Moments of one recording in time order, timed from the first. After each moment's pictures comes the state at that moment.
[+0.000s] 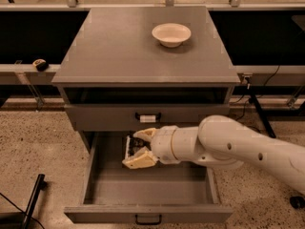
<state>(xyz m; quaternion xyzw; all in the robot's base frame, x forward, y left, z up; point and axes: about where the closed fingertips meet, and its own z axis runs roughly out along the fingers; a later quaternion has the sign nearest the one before) 0.484 0.047 0.719 -0.53 0.69 0.24 0.43</state>
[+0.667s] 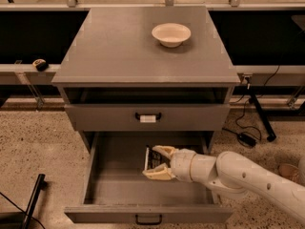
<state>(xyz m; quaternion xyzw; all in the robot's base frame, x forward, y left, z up) 0.508 -0.017 0.605 -0.48 0.68 0.24 0.50</state>
